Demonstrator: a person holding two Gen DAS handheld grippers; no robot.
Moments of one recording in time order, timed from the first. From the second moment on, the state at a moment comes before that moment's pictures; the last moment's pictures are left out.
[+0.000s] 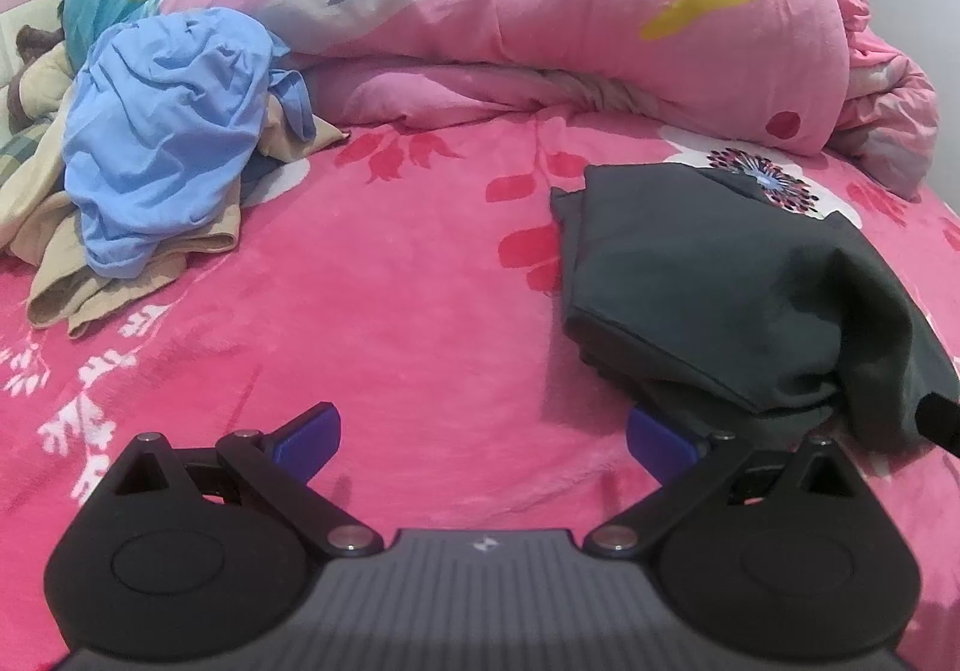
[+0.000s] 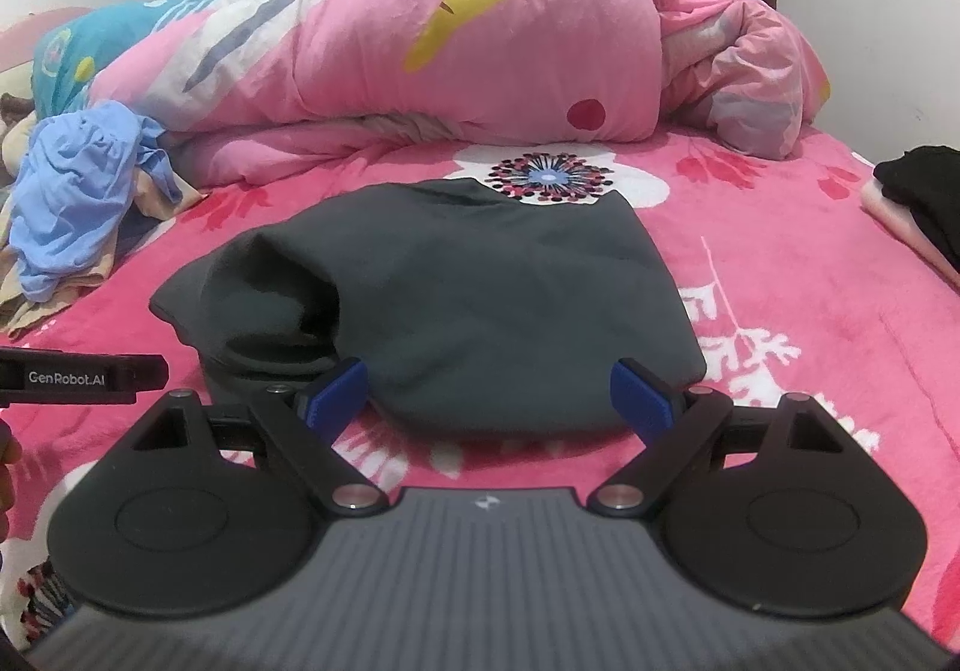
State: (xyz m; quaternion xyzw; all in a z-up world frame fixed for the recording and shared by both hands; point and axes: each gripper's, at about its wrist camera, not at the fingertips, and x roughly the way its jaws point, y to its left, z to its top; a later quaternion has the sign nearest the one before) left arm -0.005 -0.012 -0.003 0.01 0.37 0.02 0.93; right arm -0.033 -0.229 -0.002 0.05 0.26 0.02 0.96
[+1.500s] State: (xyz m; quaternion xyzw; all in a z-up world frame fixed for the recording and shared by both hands) left arm -0.009 0.040 -0.011 -0.14 0.31 -0.13 0.93; right arm -0.029 -0.238 0.023 0.14 0.28 0.18 0.93
